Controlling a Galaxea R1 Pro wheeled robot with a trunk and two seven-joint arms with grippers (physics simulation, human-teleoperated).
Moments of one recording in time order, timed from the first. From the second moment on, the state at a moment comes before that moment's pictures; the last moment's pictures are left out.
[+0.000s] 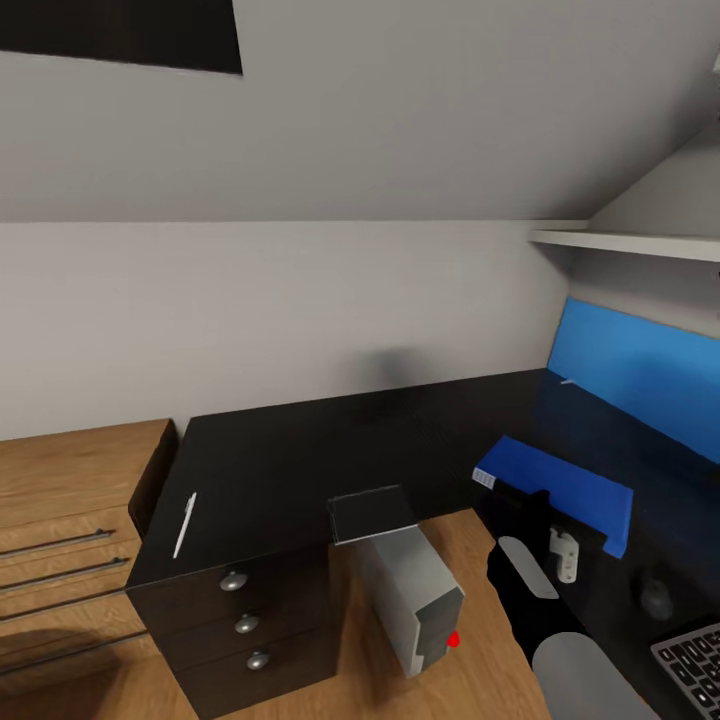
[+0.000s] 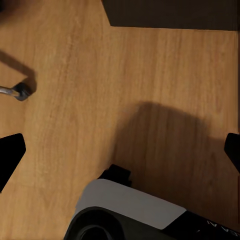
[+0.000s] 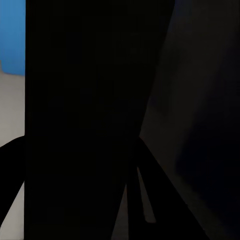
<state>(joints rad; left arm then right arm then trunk) 0.06 -0.08 -0.16 -0.67 0.34 -0.03 0.47 -0.61 0.05 -0.10 -0.71 -1.49 -0.72 -0.02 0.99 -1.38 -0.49</state>
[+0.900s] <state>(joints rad) 0.06 -0.08 -0.16 -0.67 0.34 -0.04 0.47 -0.61 0.05 -0.10 -0.71 -1.50 -0.72 -0.03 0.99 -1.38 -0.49</state>
